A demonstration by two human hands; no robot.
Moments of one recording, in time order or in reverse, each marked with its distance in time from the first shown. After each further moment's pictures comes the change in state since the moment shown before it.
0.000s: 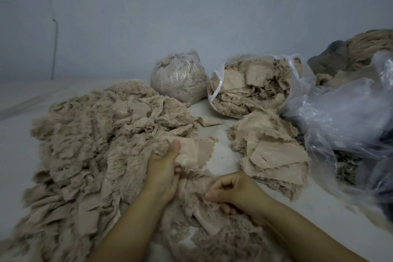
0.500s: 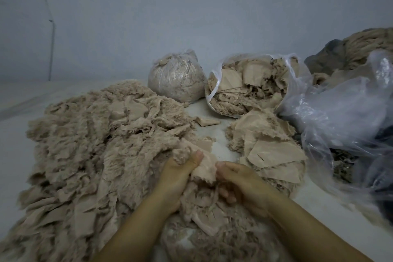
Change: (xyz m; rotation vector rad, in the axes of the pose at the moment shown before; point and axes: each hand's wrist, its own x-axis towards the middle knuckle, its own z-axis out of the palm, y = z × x) left_hand -0.015 -0.013 0.001 0.196 -0.329 -0.094; right_hand 0.006 -0.002 -0.011 0.260 0.025 -0.011
